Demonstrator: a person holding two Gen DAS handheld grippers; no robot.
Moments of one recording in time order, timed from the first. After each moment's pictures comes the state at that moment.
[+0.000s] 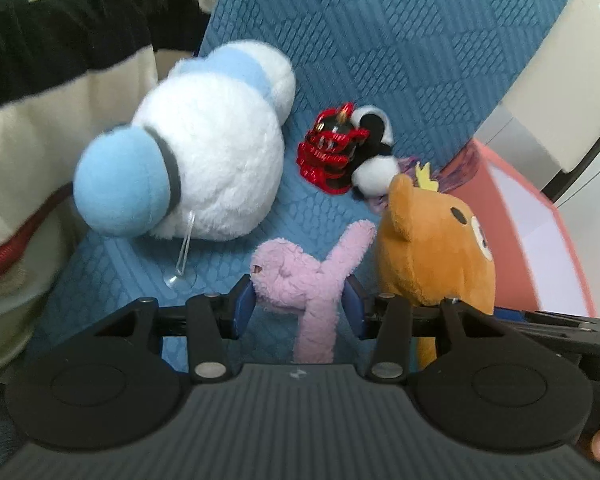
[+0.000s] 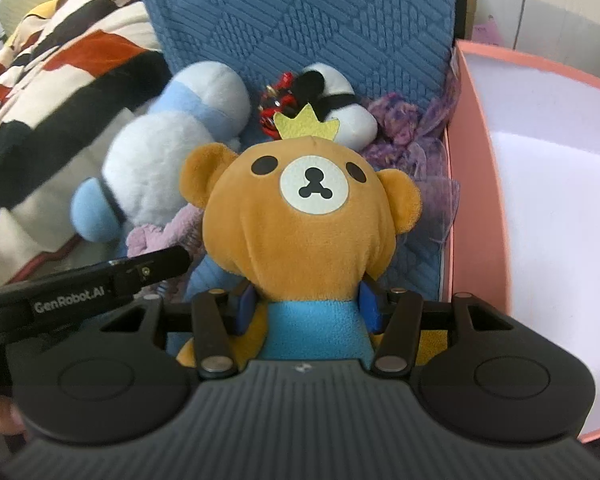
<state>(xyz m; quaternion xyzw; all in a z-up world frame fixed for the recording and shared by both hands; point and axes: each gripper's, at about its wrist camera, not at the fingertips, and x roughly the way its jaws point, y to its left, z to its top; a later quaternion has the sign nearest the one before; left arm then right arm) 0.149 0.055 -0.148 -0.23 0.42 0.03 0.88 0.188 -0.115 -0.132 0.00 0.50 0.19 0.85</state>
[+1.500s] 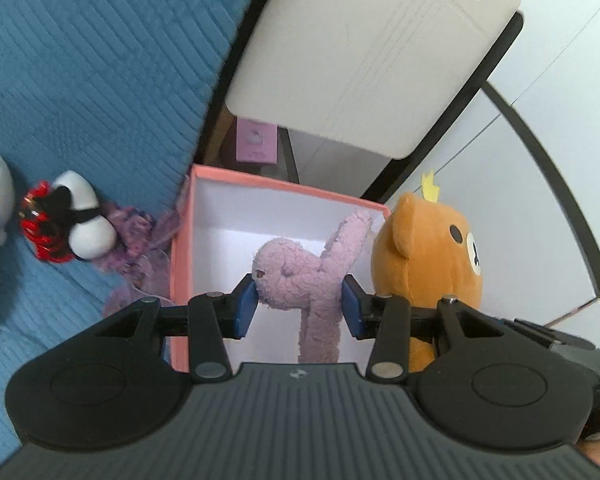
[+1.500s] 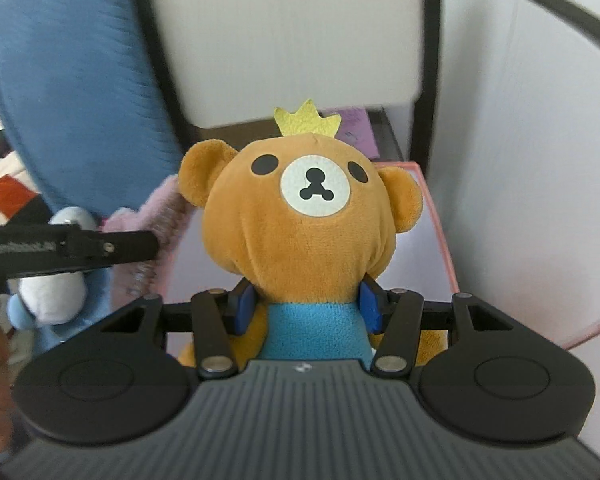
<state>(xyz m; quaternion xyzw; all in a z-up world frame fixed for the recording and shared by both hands) 0.280 -0.176 -0.024 -0.20 0.44 -0.11 0.87 0.238 -0.359 -0.044 0.04 0.44 0.07 0.89</state>
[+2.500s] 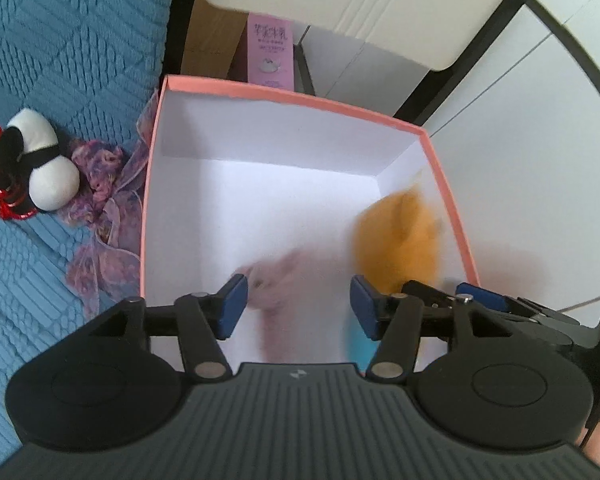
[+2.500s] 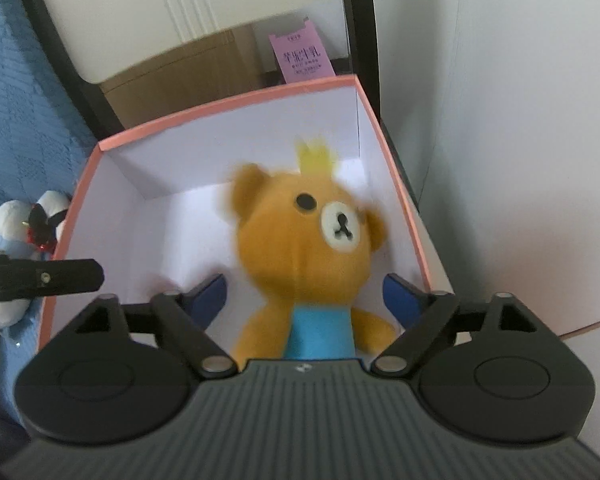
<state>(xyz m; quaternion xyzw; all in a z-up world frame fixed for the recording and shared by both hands) 0.314 -0.217 -0.094 -0.17 0.52 -0.10 0.83 0.269 -0.410 -0.131 0.08 0.48 0.04 0.87</state>
